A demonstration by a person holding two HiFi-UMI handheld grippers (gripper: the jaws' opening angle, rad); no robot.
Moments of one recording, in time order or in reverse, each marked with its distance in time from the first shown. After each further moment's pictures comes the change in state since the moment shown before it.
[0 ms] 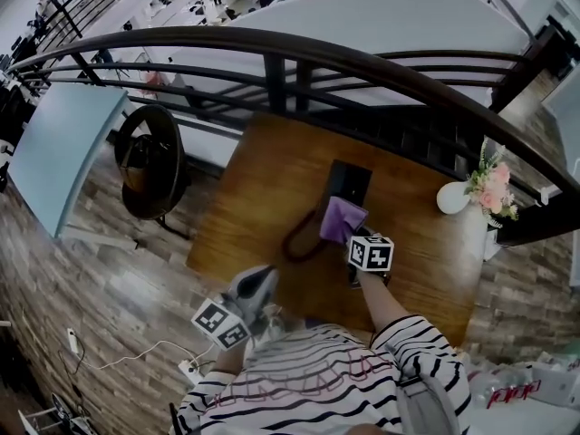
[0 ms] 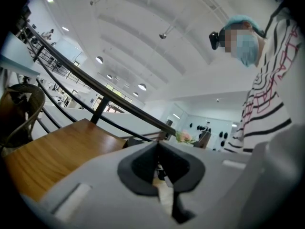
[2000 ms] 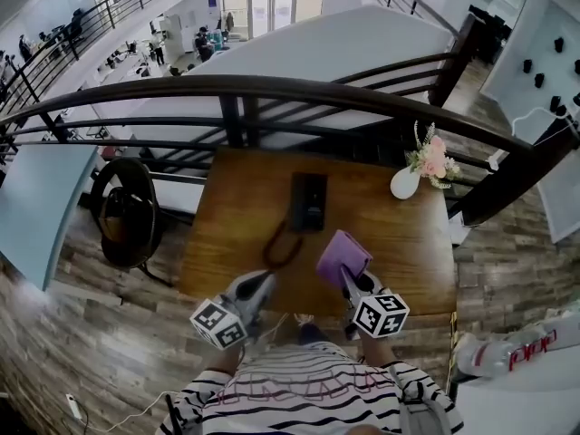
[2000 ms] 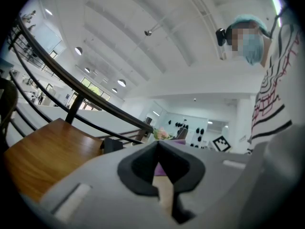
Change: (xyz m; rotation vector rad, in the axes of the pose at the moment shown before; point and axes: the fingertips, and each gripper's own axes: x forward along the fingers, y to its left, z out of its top) left arm -0.035 -0.072 -0.002 0.053 0.049 -0.275; right arm -0.244 0.108 -0.037 0.089 -0.403 -0.024
